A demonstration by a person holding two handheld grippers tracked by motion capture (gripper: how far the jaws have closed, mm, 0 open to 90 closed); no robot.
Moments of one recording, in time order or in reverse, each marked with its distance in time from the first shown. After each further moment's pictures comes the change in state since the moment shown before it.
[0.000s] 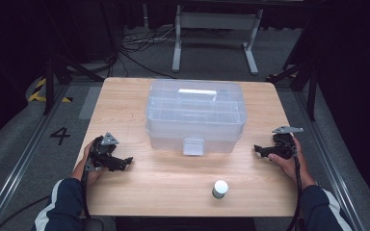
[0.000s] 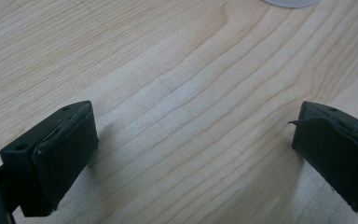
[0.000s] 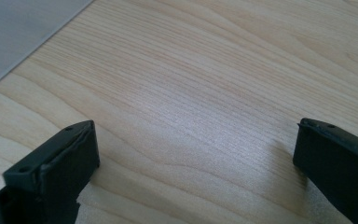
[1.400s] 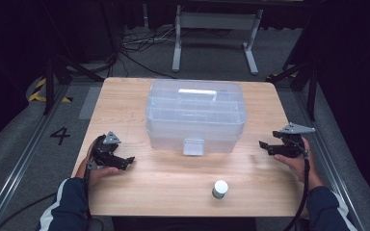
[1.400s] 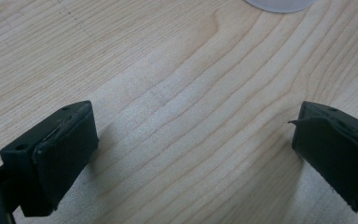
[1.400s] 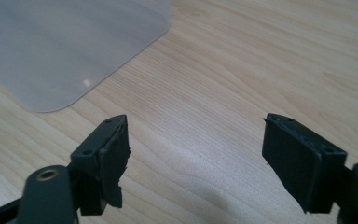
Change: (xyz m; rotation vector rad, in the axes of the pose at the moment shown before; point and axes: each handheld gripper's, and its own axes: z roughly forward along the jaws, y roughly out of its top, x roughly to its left) left arm -0.001 0.004 0.003 0.002 -0.010 0.010; right arm 0.004 0.013 -0.041 -0.122 0.061 -0.113
